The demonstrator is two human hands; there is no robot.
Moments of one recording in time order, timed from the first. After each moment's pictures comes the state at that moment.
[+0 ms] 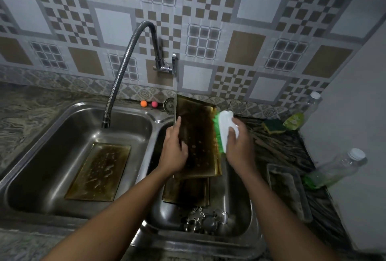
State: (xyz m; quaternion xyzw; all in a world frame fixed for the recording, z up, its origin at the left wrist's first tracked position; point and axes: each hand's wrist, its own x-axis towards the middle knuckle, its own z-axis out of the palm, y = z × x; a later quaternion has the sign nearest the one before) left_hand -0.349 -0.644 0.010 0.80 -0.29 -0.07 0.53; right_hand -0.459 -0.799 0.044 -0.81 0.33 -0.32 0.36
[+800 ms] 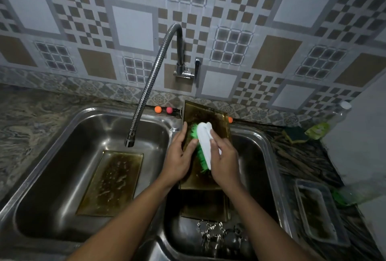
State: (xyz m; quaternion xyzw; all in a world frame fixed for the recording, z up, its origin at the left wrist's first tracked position) left_hand -0.272 -0.604 0.006 0.74 -0.28 -0.12 0.61; right_hand -0.362 -0.715 0.010 -0.83 0.27 -0.32 0.36
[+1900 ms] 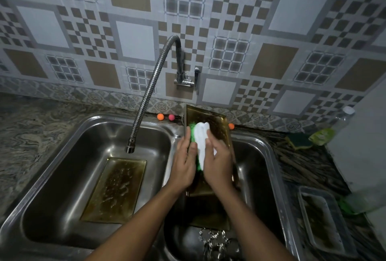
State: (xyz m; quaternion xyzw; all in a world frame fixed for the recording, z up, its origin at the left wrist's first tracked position) left_hand -0.297 -0.612 0.018 0.73 -0.28 -0.10 0.62; right_hand -0.351 -0.699 0.021 -0.80 0.27 -0.37 0.39
